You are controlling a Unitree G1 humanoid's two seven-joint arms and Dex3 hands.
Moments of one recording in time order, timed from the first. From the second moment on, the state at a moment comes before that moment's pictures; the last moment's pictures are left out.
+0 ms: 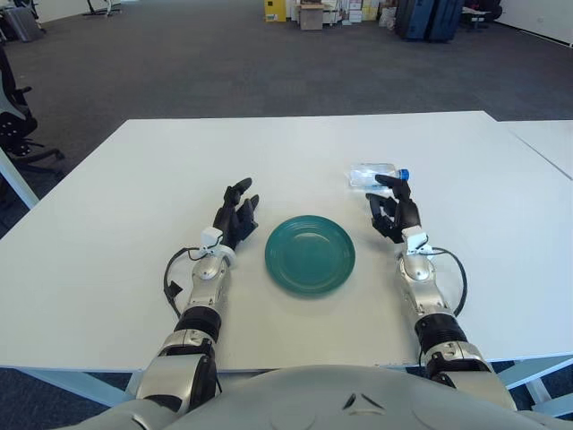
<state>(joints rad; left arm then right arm) -0.23 0.01 0.12 0.84 -0.09 -0.55 -0.18 -0.18 -0.05 -0.04 0.56 -0.17 -0.51 -0.19</state>
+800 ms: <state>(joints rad) -0.25 -0.01 0.12 0.87 -0.09 -0.56 -0.18 -0.45 -0.22 0.08 0.74 -0.46 -0.52 -0.38</state>
